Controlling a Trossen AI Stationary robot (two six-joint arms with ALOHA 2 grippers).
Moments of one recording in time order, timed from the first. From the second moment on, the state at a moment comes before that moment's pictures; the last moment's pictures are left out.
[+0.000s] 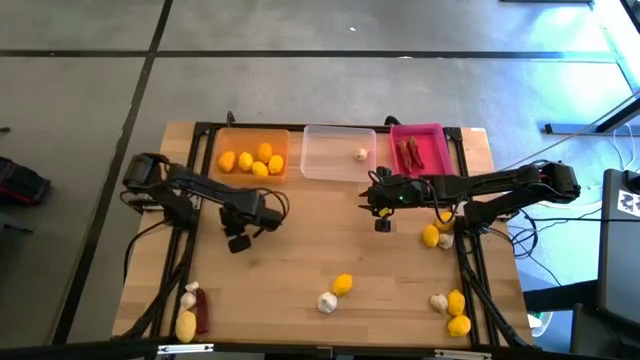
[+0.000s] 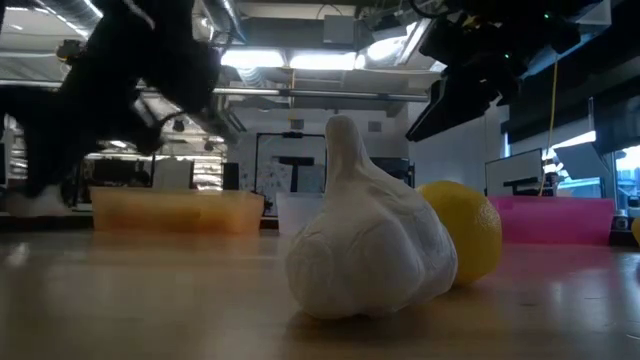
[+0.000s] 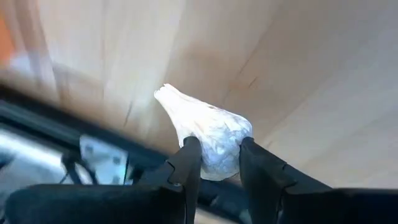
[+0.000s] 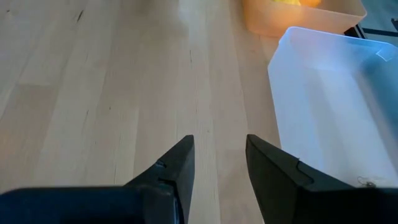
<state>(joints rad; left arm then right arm) -0.11 1.62 0.95 -1.32 -0.01 -0.54 -0.01 1.25 0.74 -0.18 0.14 -0.14</state>
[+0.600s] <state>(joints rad) 0.00 1.46 1.00 -0.72 -0.19 -0.16 -0.01 1.25 0.74 -0.18 0.14 -0.14</state>
